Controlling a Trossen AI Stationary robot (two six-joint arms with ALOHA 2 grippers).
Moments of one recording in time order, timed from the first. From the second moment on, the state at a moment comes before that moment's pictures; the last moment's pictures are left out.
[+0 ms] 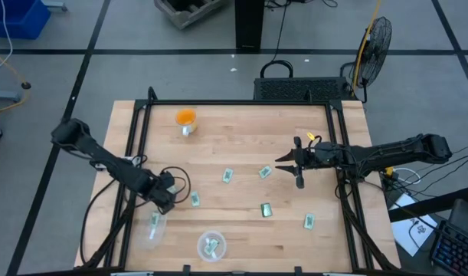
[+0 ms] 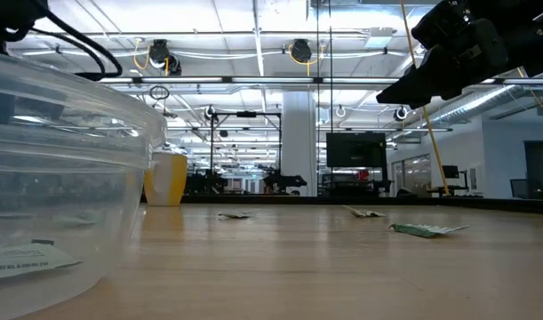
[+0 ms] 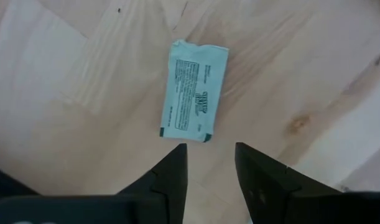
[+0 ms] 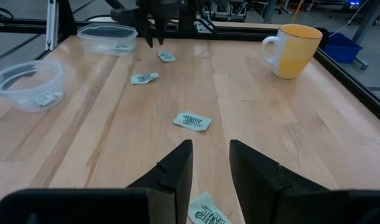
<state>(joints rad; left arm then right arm) -0.54 1.27 0.63 -0.92 -0.03 -1.21 0.00 0.84 0.31 0.20 0.02 -0.02</state>
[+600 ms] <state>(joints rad) -0.54 1.35 0.63 -0.85 -0.04 -1.24 0.00 0.84 0.31 0.20 0.02 -0.02</state>
